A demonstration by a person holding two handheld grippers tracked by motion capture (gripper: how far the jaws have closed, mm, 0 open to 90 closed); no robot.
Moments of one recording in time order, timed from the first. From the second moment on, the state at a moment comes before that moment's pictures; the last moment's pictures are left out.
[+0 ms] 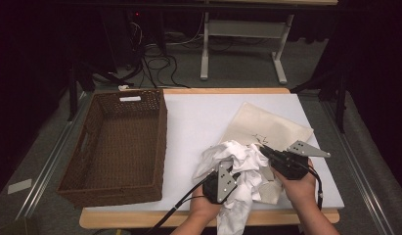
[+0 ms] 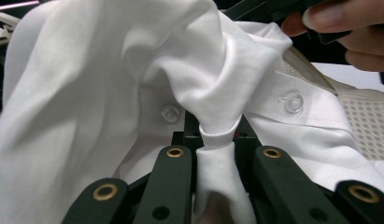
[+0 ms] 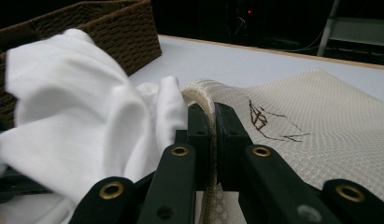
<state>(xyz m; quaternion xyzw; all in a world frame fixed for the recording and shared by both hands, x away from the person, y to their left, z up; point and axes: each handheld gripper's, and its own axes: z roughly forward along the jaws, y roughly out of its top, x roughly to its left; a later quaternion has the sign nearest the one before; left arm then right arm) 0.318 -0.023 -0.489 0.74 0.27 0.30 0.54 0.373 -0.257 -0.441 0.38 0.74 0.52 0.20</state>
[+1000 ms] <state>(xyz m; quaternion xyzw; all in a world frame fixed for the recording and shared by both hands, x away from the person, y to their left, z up) 0.308 -0.030 -0.481 0.74 0.29 0.26 0.56 0.368 -0.261 -0.447 0.38 0.75 0.51 0.19</state>
